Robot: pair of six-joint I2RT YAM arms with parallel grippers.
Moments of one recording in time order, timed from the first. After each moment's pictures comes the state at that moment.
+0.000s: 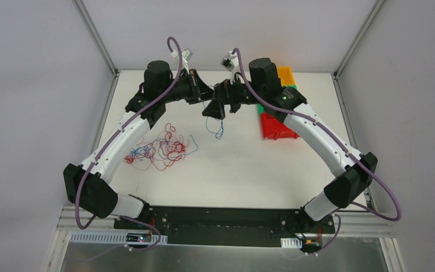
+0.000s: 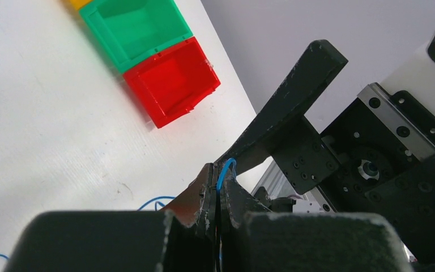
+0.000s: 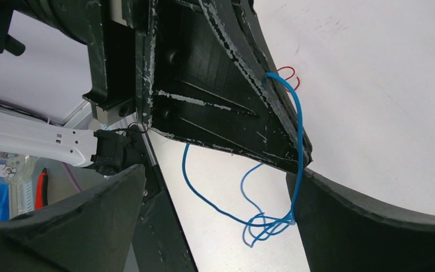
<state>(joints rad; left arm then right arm) -0.41 1.39 1.34 -0.18 0.57 -0.71 0.68 1.57 1.65 -0.51 -0.58 0.21</state>
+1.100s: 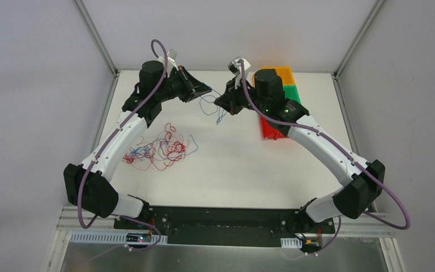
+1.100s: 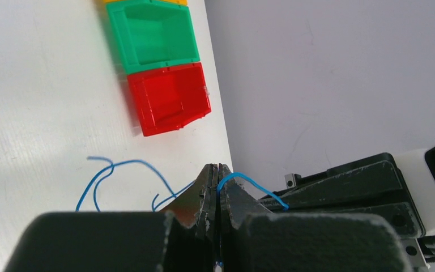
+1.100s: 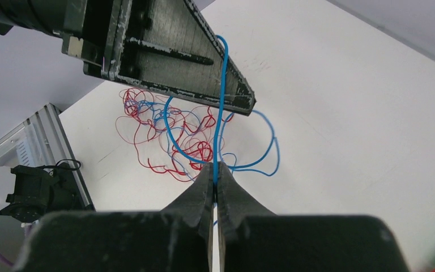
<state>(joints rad) -0.34 1.39 1.31 -0.16 0.47 -1.00 0.70 1.46 1.44 -0.26 -0.33 0.14</state>
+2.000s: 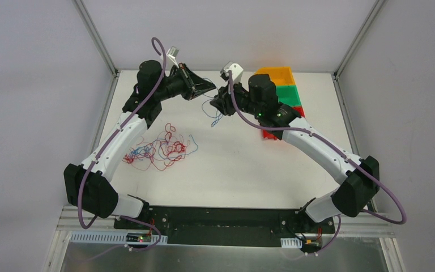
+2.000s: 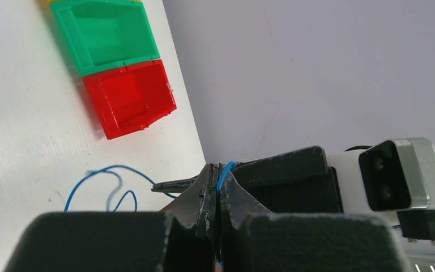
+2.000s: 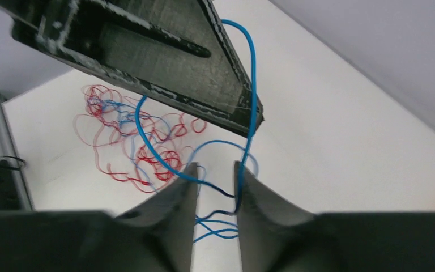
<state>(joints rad) -0.35 1.39 1.29 -0.03 0.58 -1.08 0.74 1.48 1.40 -0.16 -0.29 -0.02</state>
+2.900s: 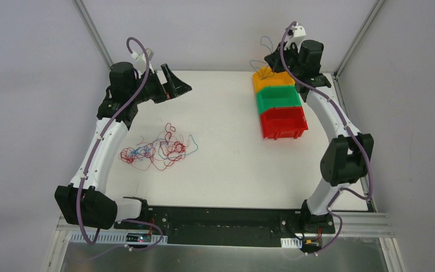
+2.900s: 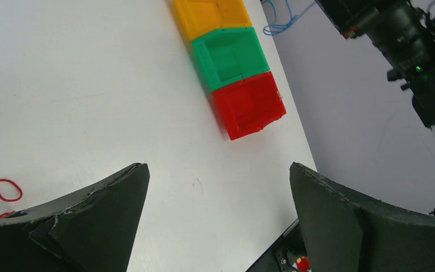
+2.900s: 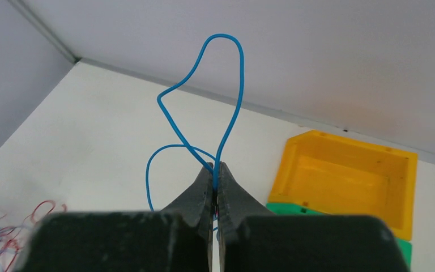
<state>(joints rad) -0.12 1.27 1.29 -0.33 0.58 -0.60 0.20 1.71 1.60 -0.05 -0.37 0.15</state>
